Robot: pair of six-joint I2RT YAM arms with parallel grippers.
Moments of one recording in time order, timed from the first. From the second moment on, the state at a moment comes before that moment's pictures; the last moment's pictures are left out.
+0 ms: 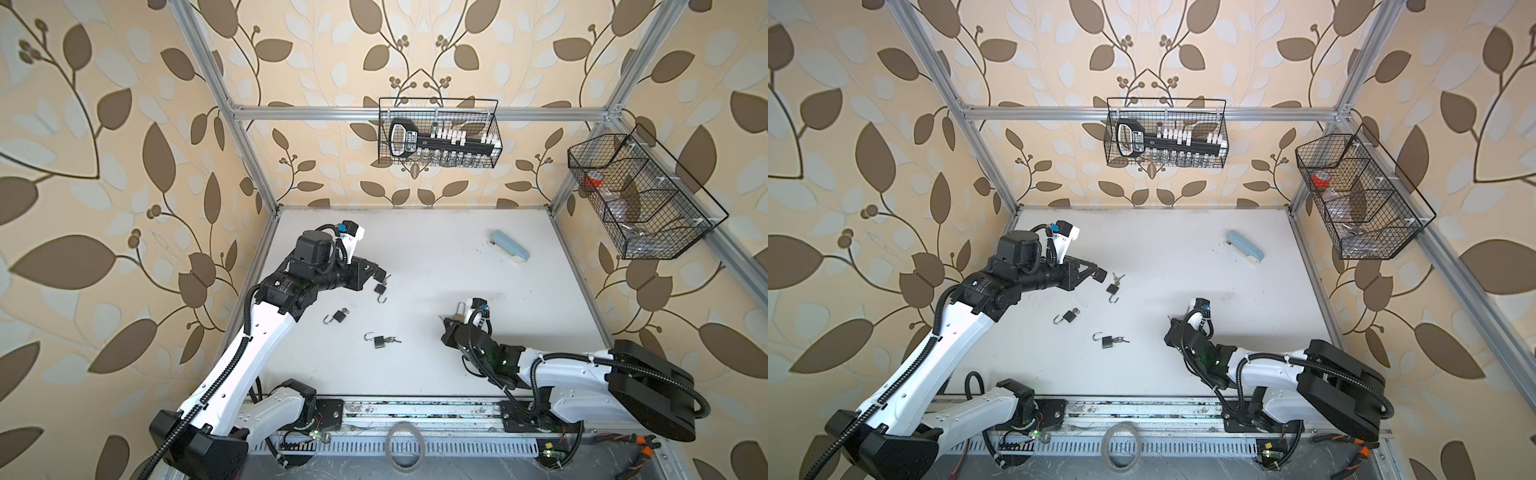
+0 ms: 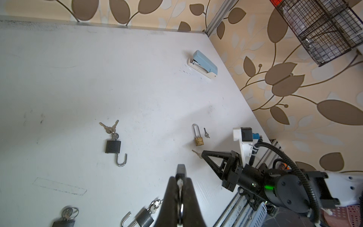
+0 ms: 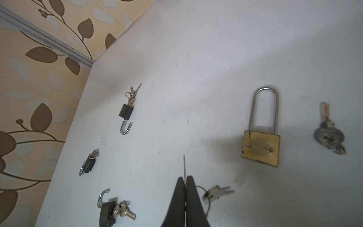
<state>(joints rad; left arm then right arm) -0.34 1.06 1.12 -0.67 0.48 -0.28 0.98 1.28 0.30 0.35 0.54 1.09</state>
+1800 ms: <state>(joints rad) -0.56 1.29 1.22 -0.63 0.71 -0.43 0.92 0.94 0.56 0.27 0.14 -0.24</state>
